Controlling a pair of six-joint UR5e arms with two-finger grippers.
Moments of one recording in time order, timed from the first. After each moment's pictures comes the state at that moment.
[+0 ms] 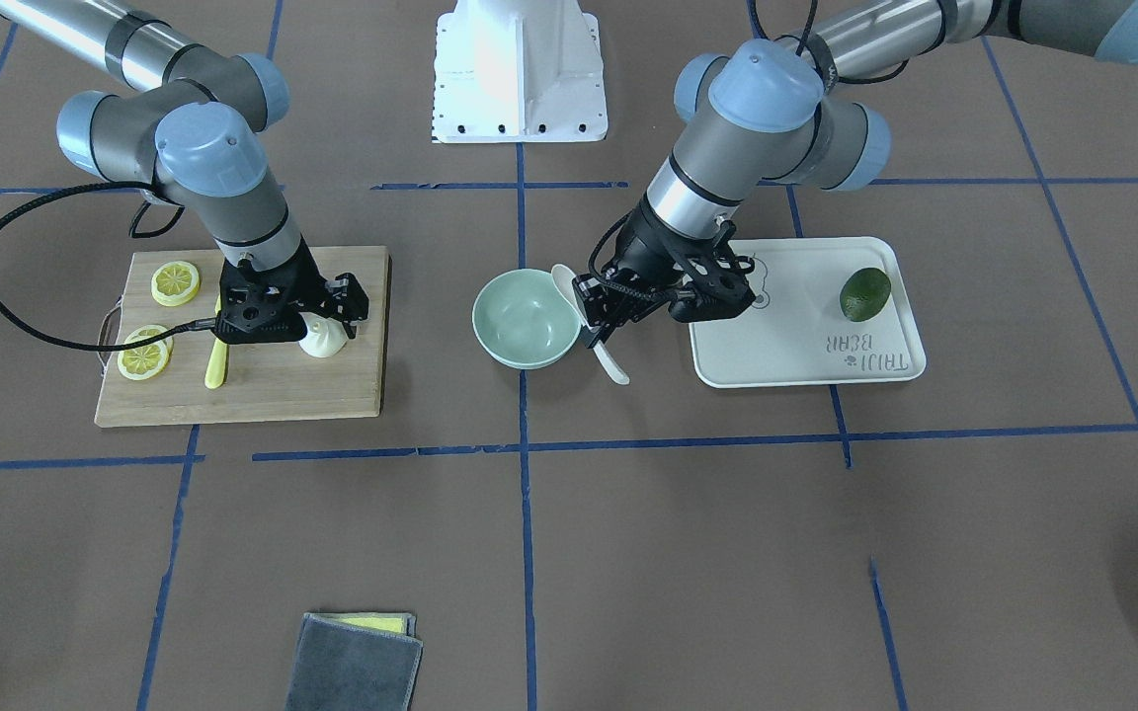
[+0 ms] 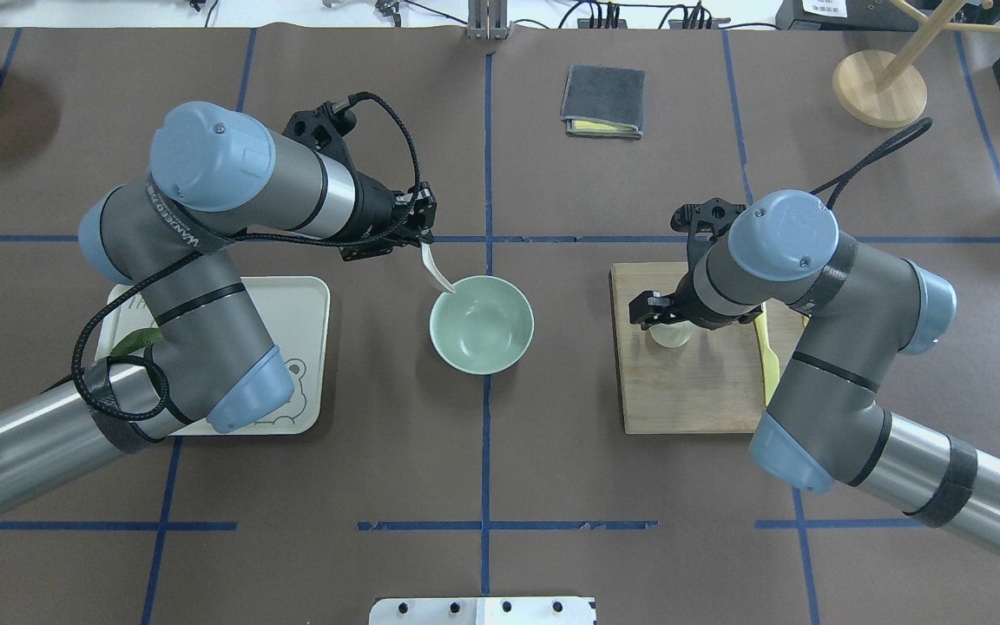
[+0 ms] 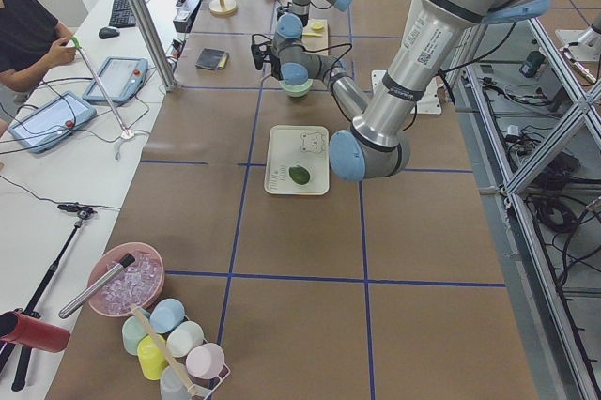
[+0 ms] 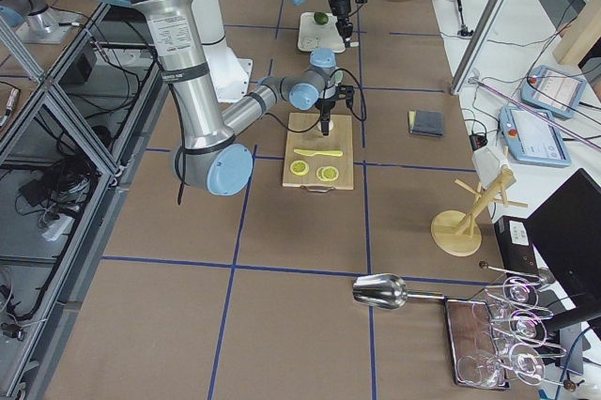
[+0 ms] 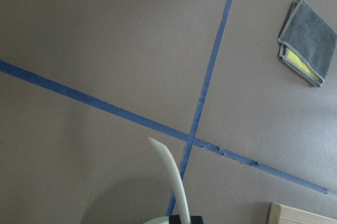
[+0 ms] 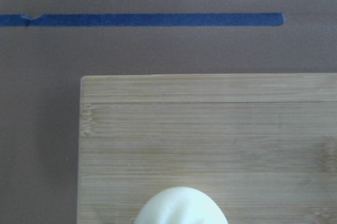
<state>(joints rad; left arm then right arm) -0.66 -2.20 -1.61 -2.12 -1.92 -1.66 0.62 -1.21 1.73 -1.35 1.91 1.13</state>
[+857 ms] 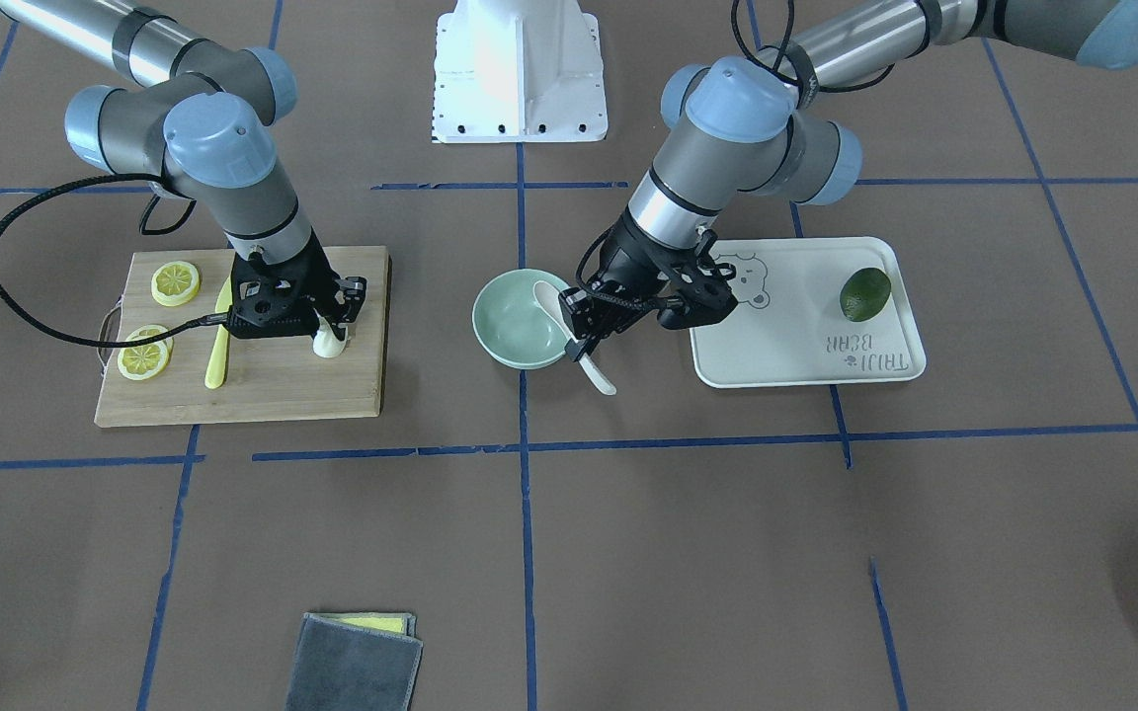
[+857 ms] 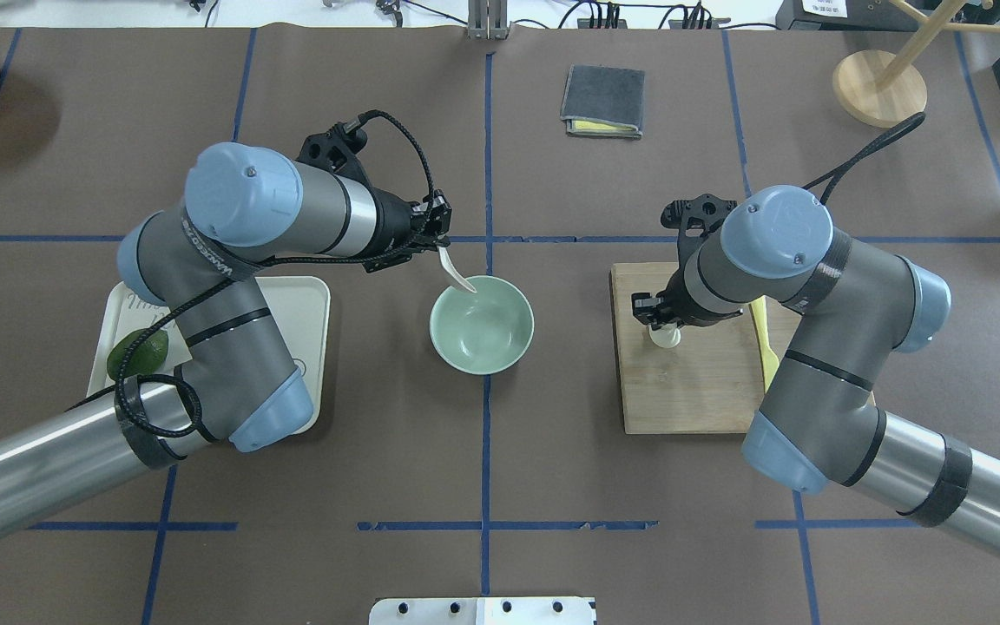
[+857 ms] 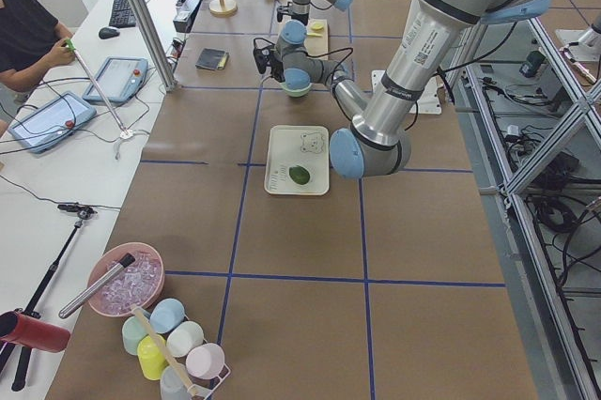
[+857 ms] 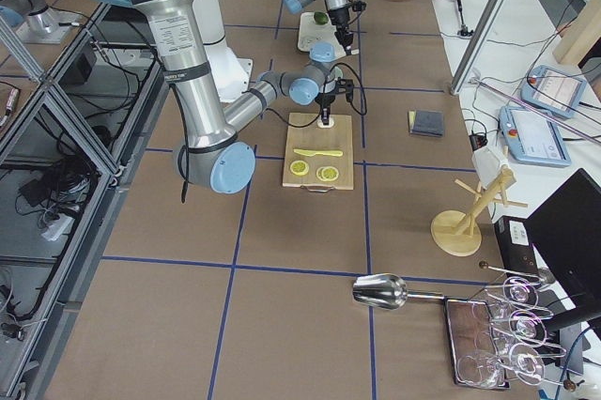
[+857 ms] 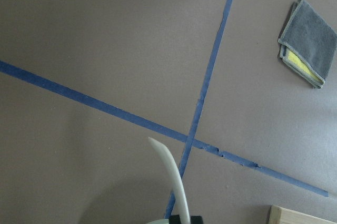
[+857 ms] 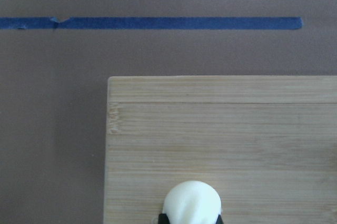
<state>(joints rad) -0.60 -2.22 -1.53 -2.25 -1.78 -1.79 0.62 -1.20 1.75 -1.36 1.91 1.13</state>
